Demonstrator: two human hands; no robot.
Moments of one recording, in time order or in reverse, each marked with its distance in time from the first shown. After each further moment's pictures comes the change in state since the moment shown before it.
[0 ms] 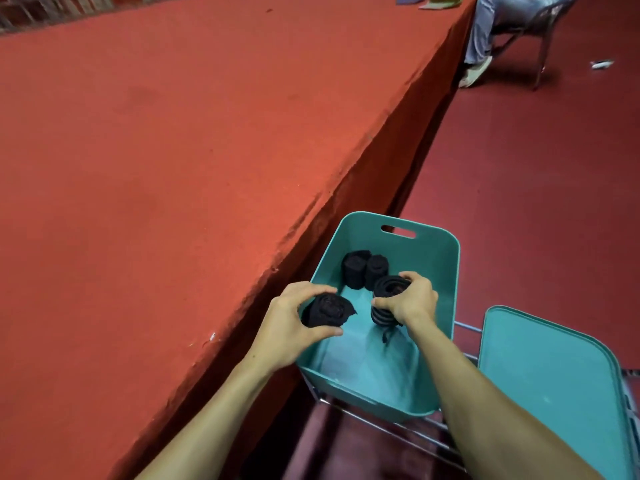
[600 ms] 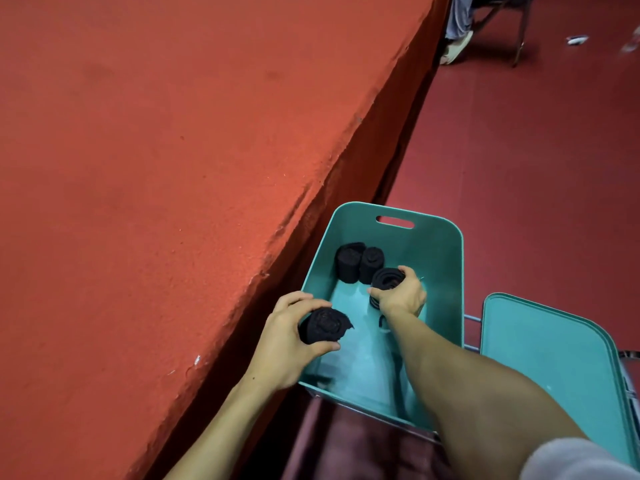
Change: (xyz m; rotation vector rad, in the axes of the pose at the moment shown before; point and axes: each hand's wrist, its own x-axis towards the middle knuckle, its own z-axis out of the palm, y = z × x) left_hand 0.003 -0.030 0.016 0.025 -0.090 -0.111; right_hand 0.037 0.016 0.049 0.057 0.213 0.133
